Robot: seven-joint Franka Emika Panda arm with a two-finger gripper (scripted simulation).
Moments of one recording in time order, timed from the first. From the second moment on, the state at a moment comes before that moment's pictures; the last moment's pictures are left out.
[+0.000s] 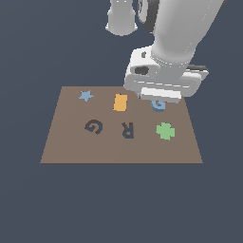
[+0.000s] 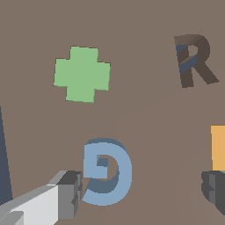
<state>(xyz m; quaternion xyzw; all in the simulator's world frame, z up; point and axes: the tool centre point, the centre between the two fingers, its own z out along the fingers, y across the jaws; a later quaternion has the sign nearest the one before) -0.050 0.108 0.077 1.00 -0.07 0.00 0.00</state>
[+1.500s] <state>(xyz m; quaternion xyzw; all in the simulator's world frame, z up) -0.058 0.134 0.030 1.00 -0.09 0.00 0.00</state>
